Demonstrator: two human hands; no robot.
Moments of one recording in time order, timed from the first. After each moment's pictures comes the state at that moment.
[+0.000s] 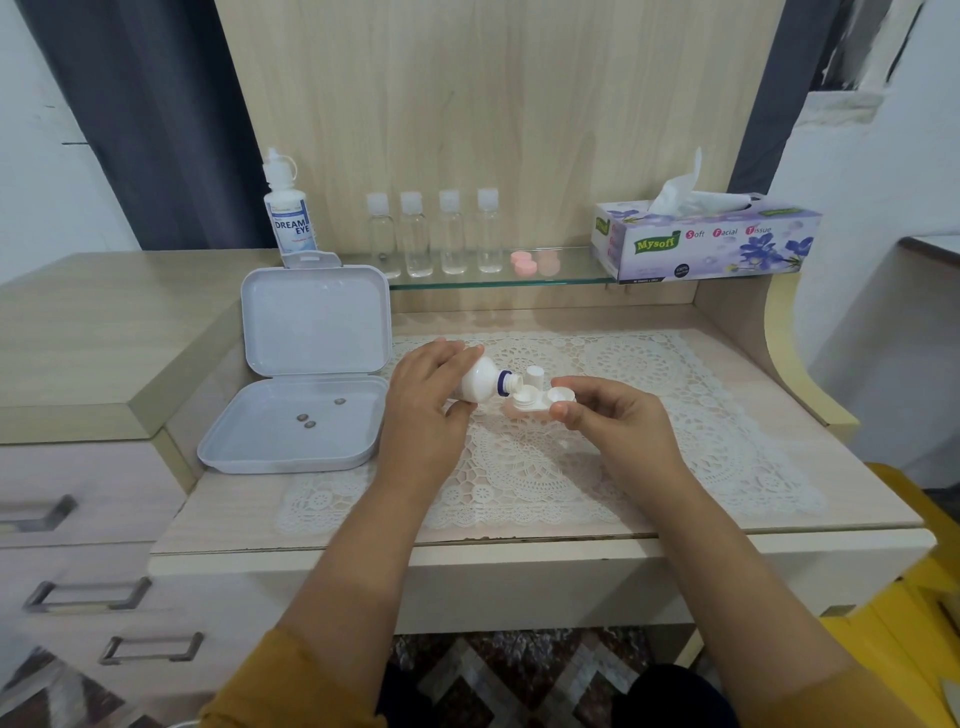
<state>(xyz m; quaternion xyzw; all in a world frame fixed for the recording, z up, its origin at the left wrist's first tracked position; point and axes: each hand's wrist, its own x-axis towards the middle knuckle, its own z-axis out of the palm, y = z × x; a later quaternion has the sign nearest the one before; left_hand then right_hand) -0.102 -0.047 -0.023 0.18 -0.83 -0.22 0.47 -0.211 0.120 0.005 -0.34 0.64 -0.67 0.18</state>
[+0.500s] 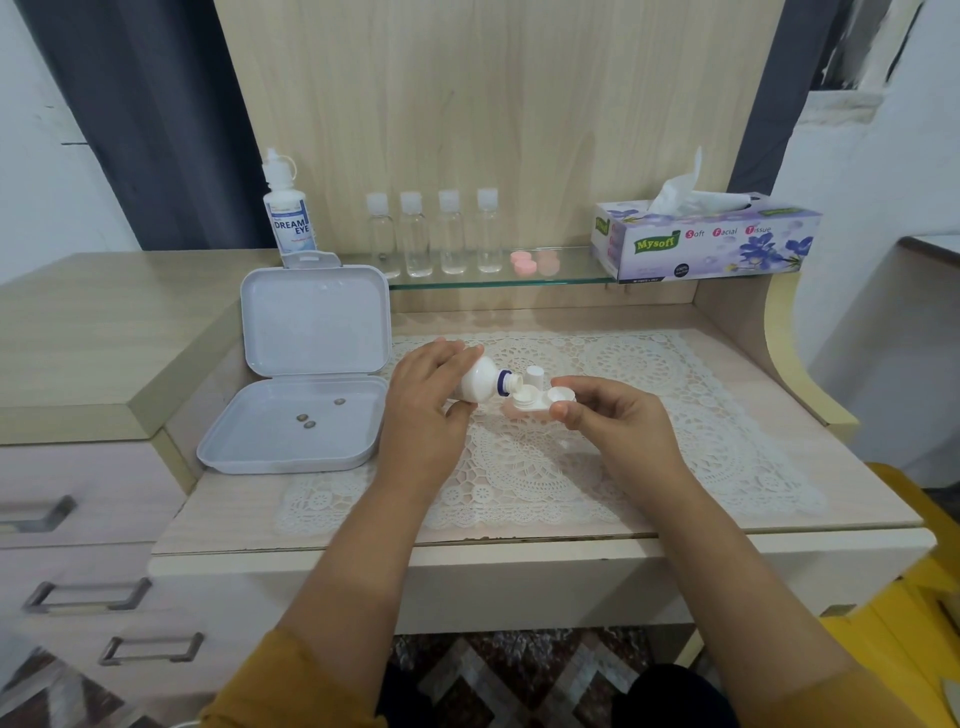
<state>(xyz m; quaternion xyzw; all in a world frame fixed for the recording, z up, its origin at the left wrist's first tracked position) -0.102 -0.046 -0.021 0.18 -0.84 -0.21 0.47 -0.210 0.120 0.006 -0.33 0.64 -0.67 0.18</state>
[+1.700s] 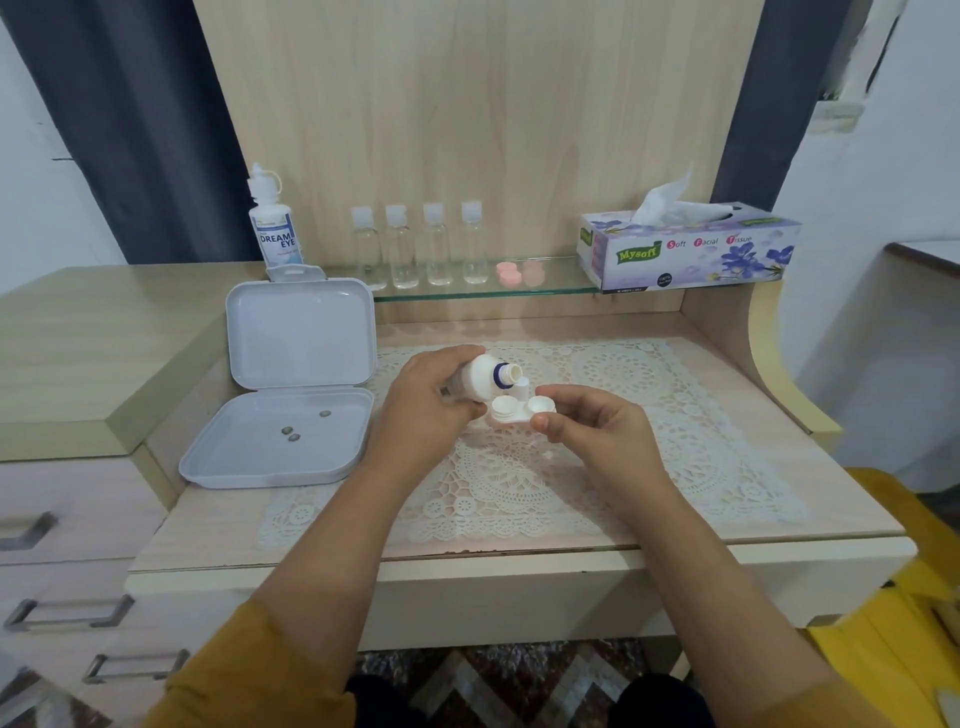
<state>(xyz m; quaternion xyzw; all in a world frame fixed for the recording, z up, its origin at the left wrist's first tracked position) -0.112 -0.038 0.009 0.21 -0.81 -0.40 0.38 -0.213 0.121 0.007 -0.33 0.62 -0.68 0.20</state>
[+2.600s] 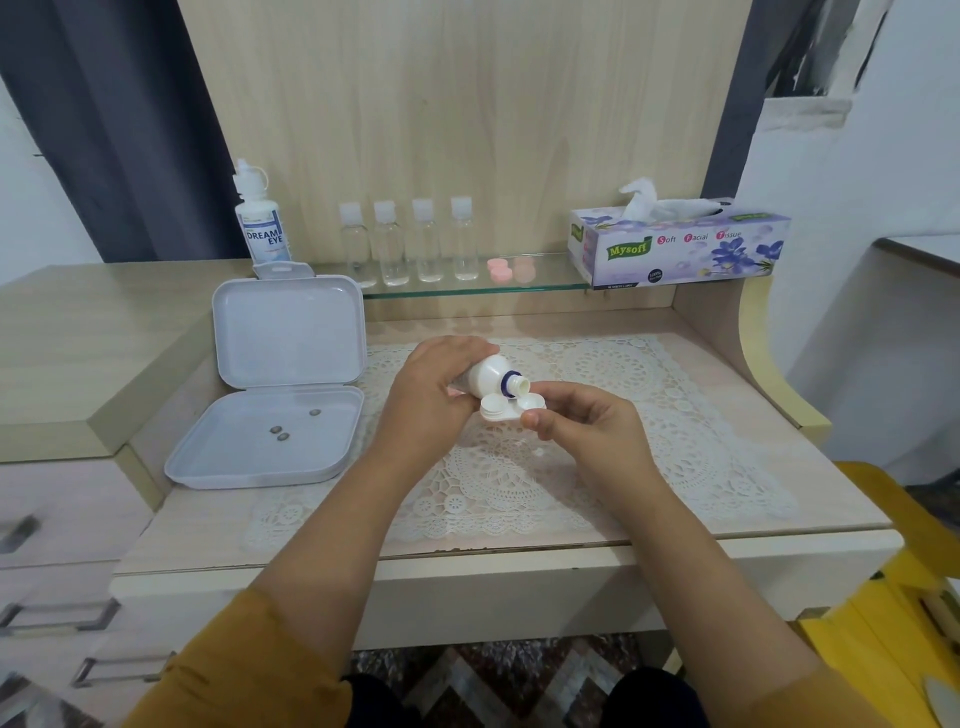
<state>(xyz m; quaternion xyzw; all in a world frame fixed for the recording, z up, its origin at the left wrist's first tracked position) -0.123 -0.036 0.011 0.15 -0.86 -0.28 0.40 -0.214 0.121 0.007 -0.34 0.61 -0.68 0.21</state>
